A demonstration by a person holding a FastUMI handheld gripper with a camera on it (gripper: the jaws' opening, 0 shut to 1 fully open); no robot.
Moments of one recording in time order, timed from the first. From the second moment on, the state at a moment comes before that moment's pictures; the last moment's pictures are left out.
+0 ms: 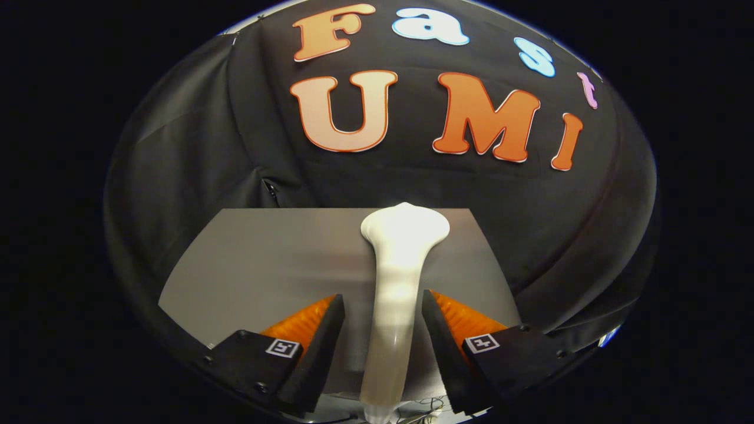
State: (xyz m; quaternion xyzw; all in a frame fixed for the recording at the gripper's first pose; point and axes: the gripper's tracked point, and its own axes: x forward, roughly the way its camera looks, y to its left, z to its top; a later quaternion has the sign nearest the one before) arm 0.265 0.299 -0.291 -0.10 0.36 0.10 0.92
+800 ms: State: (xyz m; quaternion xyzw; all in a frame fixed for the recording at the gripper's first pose) arm 0.266 0.296 -0.309 -0.06 0.40 0.09 0.91
